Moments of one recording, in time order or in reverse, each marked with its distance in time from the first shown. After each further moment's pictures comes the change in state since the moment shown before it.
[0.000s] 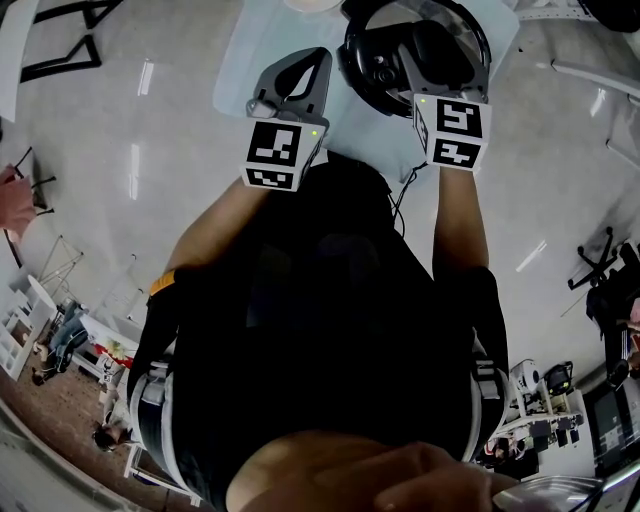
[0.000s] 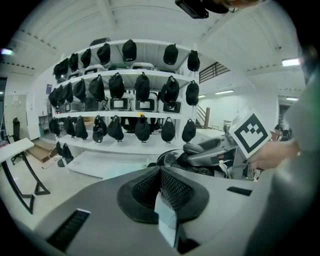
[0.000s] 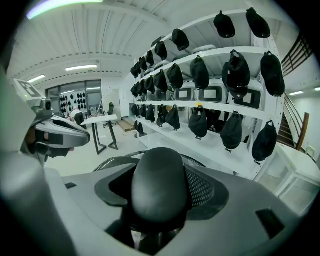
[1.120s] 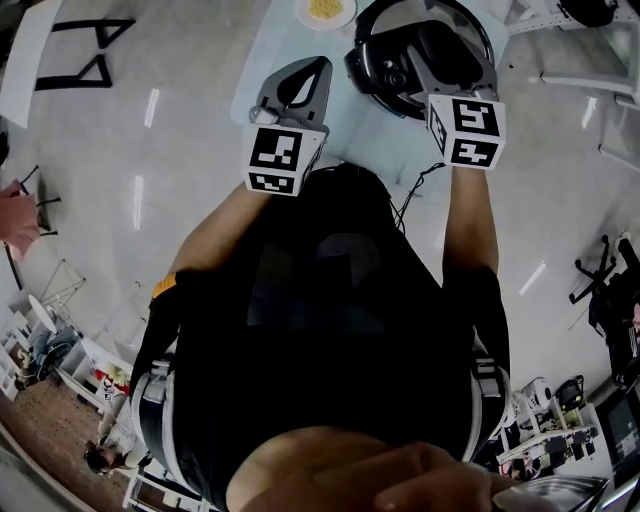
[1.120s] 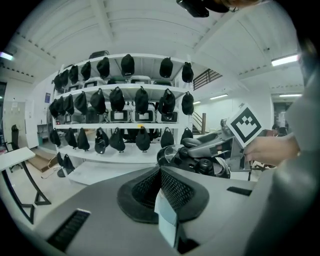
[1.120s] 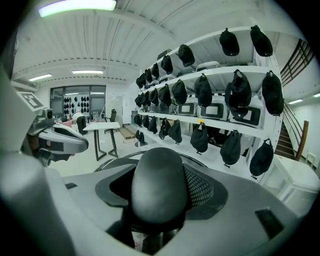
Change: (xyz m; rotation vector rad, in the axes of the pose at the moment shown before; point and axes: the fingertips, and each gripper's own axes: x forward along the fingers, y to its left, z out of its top) left arm -0.067 0.022 0.013 0.049 -0.097 -0.009; right arm -0.041 0.038 0.052 -0.048 -0.110 -0.010
